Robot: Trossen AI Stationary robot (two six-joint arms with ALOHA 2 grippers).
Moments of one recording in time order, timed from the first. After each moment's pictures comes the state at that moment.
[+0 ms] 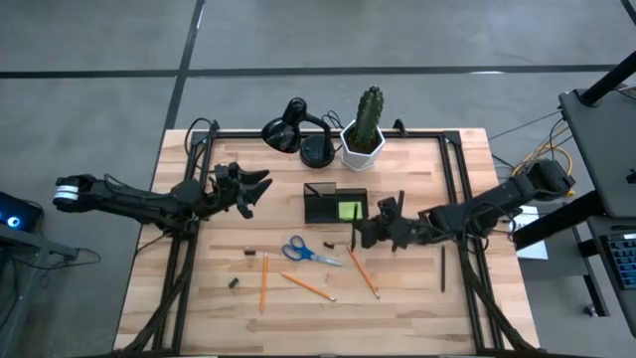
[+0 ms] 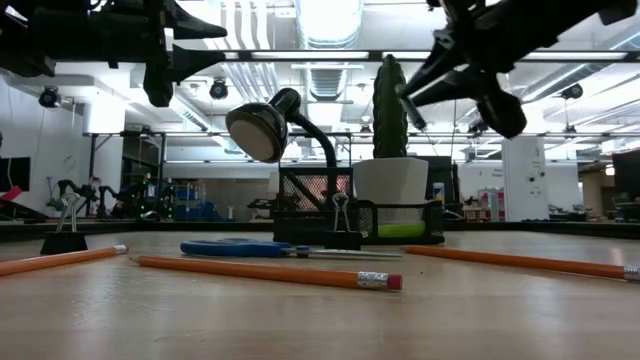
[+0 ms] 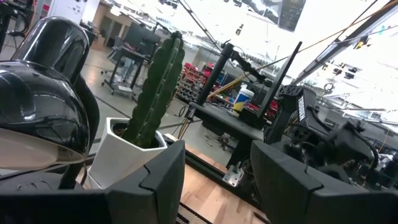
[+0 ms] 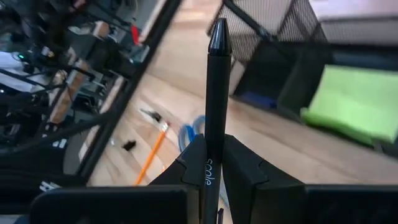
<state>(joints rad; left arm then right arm) -0.01 0.79 0.26 0.77 -0.43 -0.39 0.31 1.33 0.70 0.05 0.55 1.27</state>
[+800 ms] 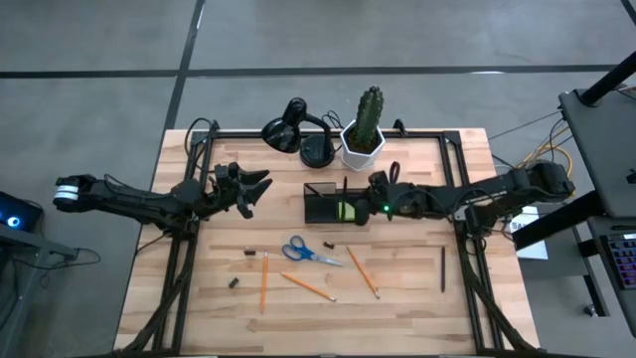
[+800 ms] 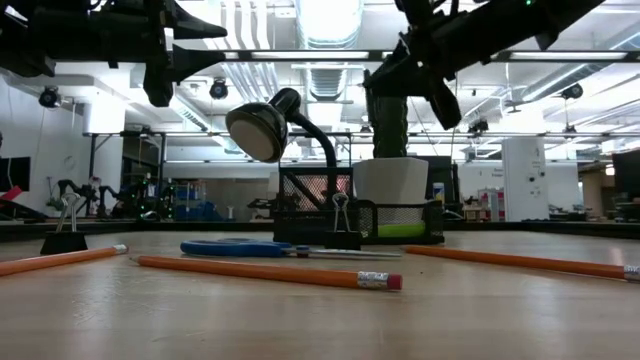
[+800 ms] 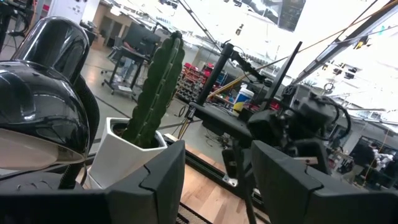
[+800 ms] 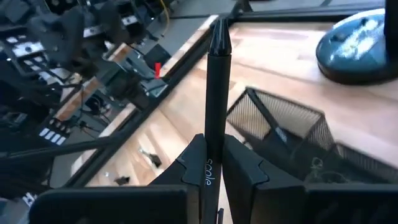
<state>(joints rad) -0.01 0.79 0.26 0.77 -0.43 -0.39 0.05 1.33 0.70 0.28 0.35 0.84</state>
